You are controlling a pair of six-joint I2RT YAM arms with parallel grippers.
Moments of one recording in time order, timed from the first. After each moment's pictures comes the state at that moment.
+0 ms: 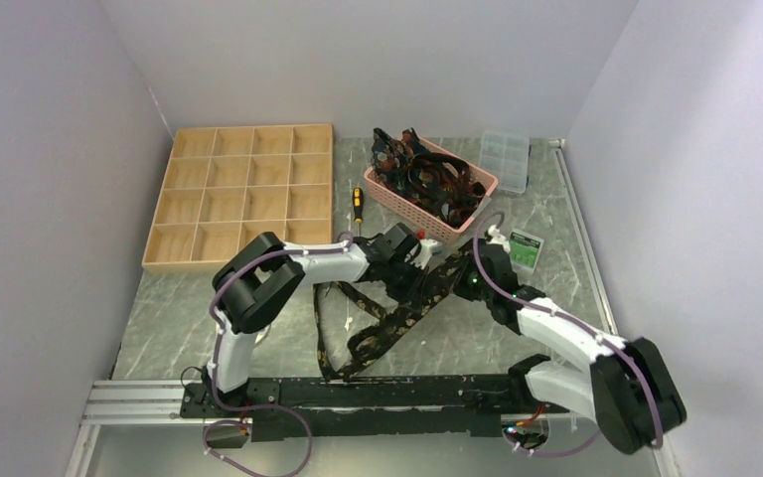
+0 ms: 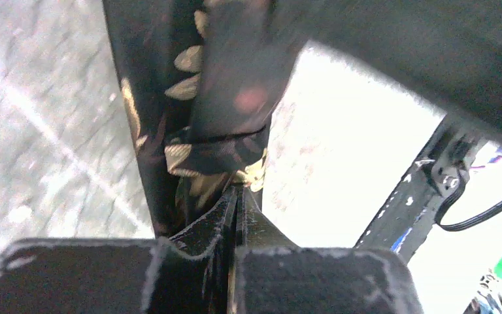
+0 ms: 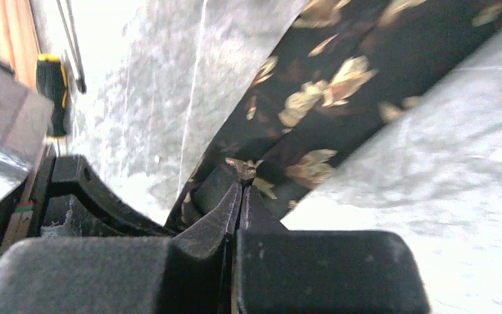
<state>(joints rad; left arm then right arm) -0.91 2.03 1.29 -0.23 0.45 -0.36 0.43 1.14 0.38 0.05 -0.02 0.77</state>
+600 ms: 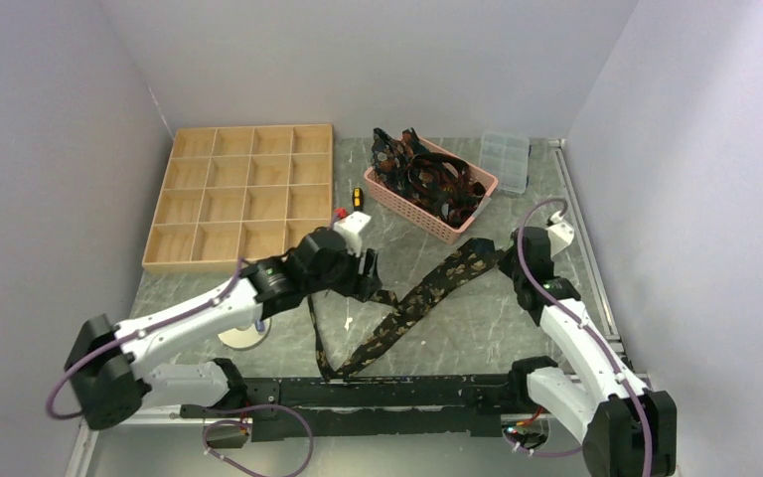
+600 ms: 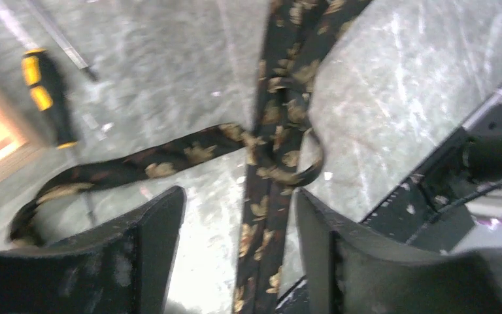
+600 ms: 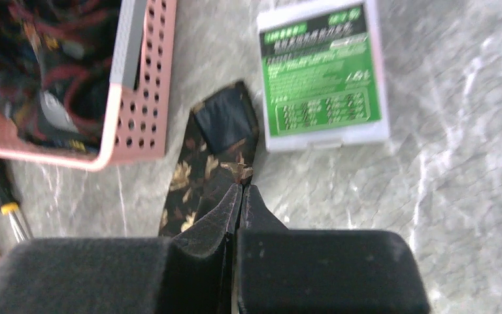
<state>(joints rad) -0.91 1.26 0.92 -0.29 0.01 -0.40 0.18 0.91 0.50 -0.25 0.34 0.72</state>
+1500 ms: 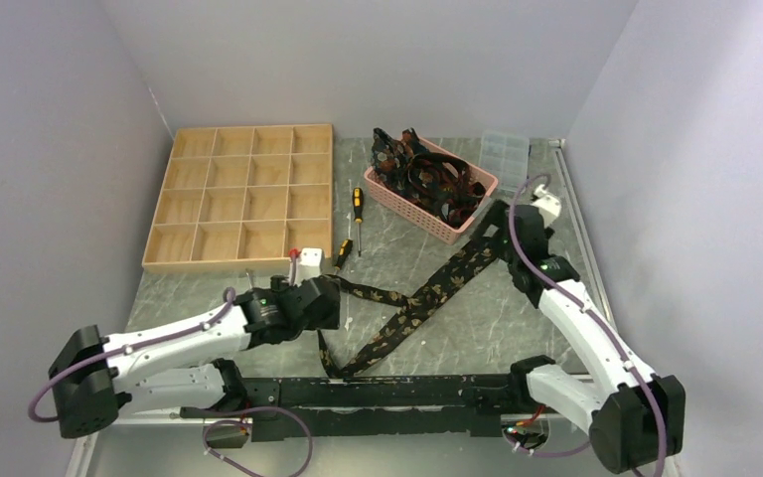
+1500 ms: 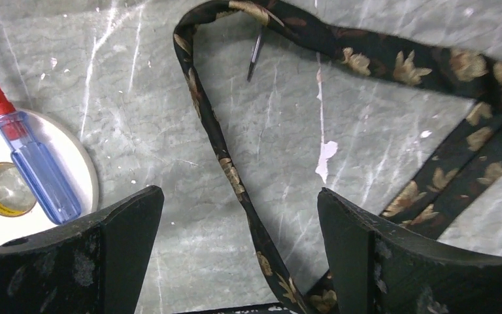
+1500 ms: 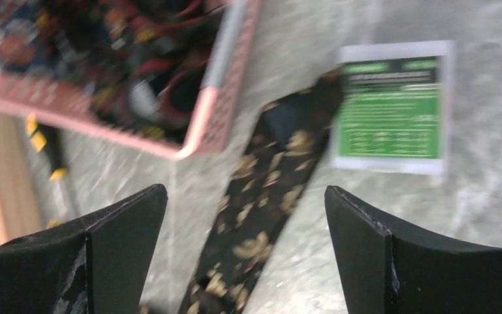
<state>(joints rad) -1.04 1.02 0.68 -0.67 -0.54 -0.87 0.21 1.00 0.72 -0.33 0.35 0.65</state>
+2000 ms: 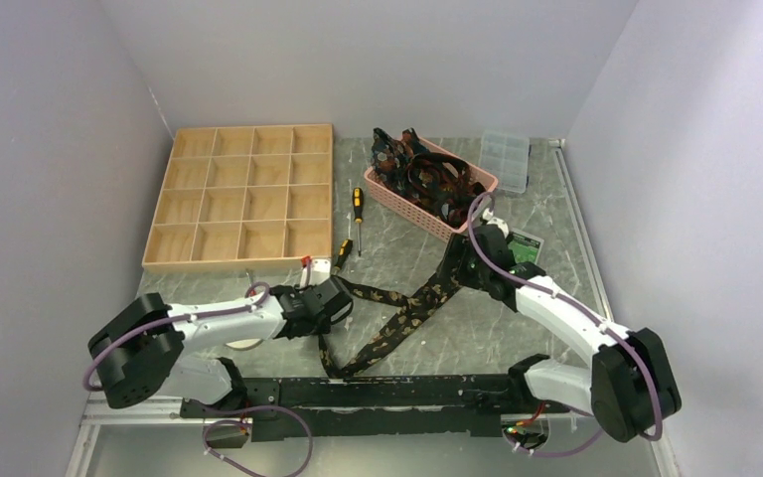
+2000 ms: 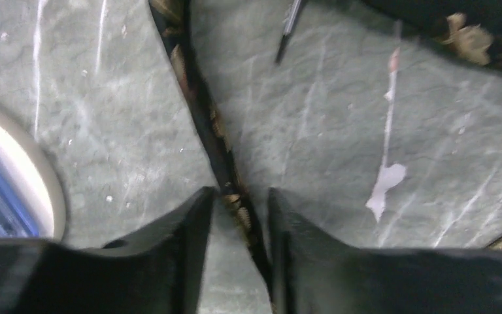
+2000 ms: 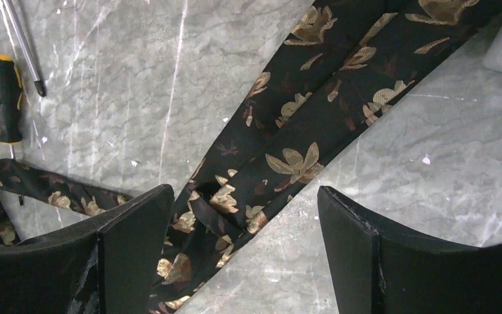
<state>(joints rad) -0.98 1.31 0.61 -0.52 -0.47 -0.86 0.42 1.13 0.60 -0.29 0.10 0.65</state>
